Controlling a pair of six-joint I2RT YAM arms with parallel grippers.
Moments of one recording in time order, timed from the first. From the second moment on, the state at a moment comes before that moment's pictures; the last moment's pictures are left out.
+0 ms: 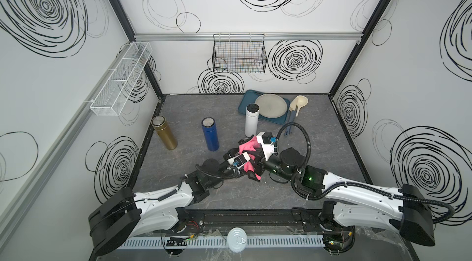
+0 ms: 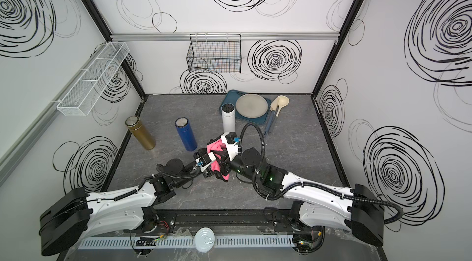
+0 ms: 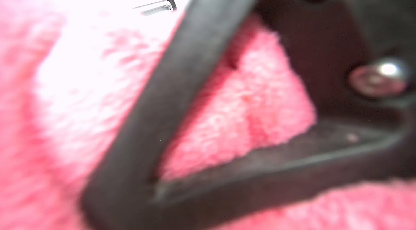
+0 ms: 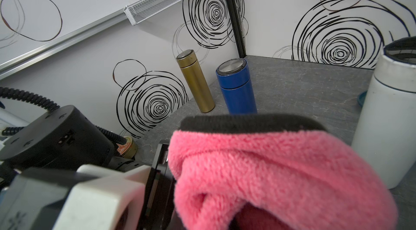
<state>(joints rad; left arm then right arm) -0.92 1.09 0.32 0.74 0.02 0.38 1.11 1.10 0.65 0.30 0.06 0.35</state>
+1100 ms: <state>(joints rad) -0.87 0.80 0.23 1.10 -0.14 0.04 0.86 1.10 0.42 0.25 0.12 0.49</state>
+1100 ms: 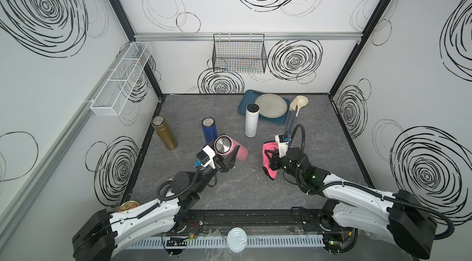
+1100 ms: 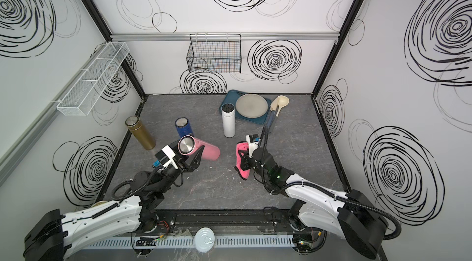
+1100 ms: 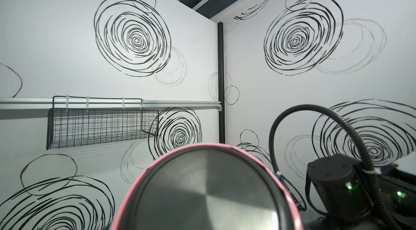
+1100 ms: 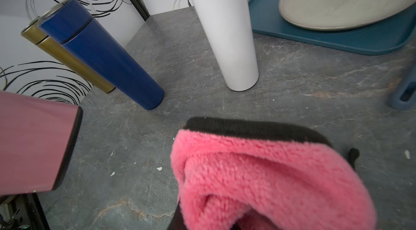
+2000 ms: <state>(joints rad) -0.85 0.76 0.30 0.91 -0.43 -0.40 1.10 1.17 0.36 0.62 0.08 0.37</state>
